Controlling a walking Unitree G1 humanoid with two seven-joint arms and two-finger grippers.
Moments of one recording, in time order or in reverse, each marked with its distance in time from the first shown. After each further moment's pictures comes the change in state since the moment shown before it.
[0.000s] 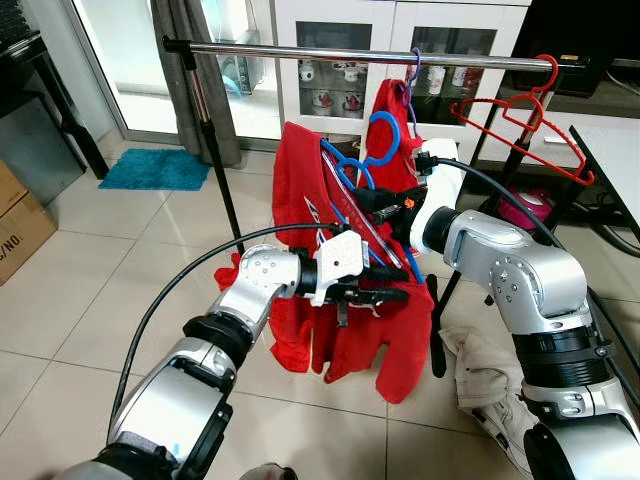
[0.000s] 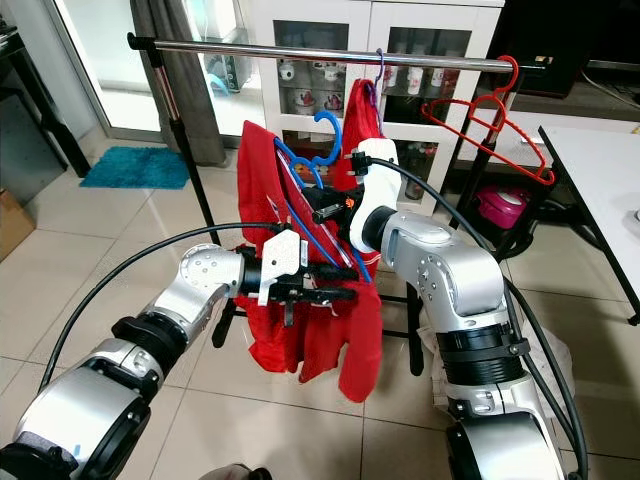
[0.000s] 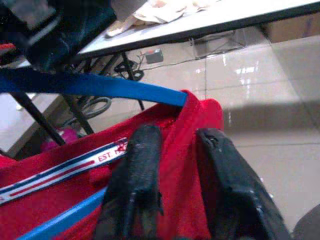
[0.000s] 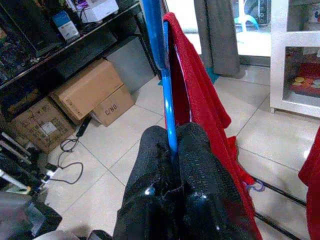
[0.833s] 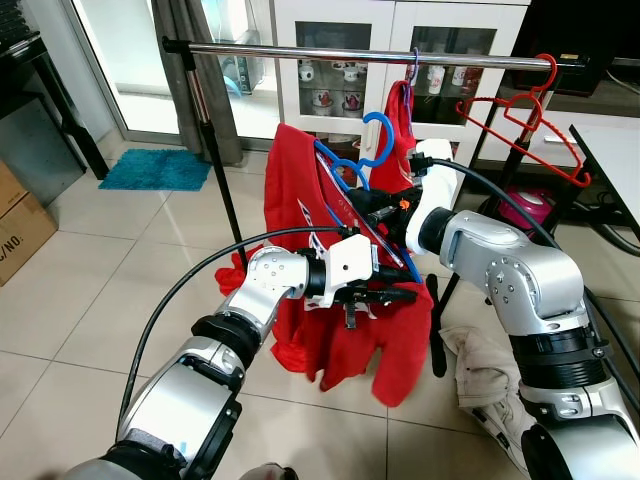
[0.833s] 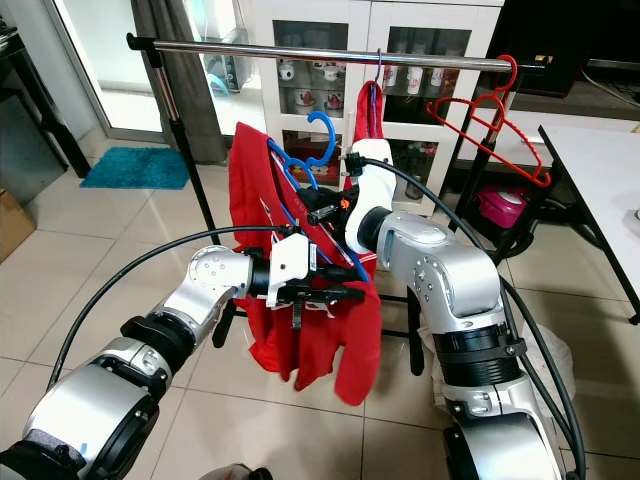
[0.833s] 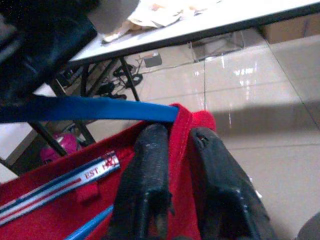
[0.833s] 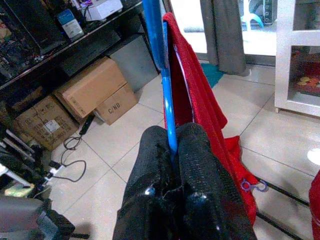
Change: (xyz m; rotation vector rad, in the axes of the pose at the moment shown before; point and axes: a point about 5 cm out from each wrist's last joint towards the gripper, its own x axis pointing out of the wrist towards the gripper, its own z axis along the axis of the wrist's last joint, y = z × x) left arm 0.009 -0.003 0.001 0.013 -0.021 -0.006; right arm 0.002 0.005 0.000 -0.004 0.005 0.016
